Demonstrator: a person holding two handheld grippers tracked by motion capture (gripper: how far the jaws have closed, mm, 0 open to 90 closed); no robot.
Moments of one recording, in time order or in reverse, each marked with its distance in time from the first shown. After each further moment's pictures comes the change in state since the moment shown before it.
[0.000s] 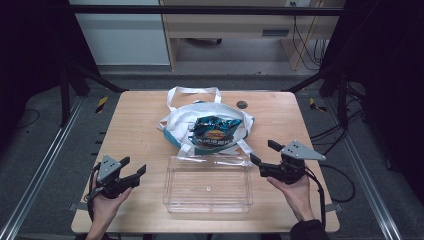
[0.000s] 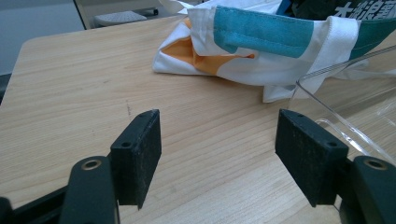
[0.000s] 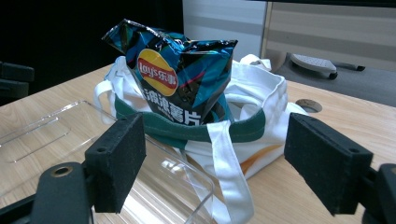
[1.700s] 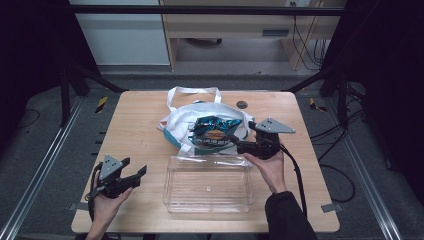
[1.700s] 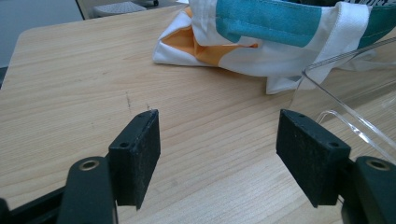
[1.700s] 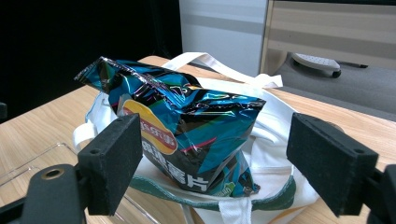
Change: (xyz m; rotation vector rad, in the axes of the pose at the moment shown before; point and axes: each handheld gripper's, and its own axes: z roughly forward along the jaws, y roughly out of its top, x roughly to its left) left arm 0.000 -0.001 0.004 0.036 0.005 0.006; right arm 0.007 0.037 0.072 0.020 -0.013 0.018
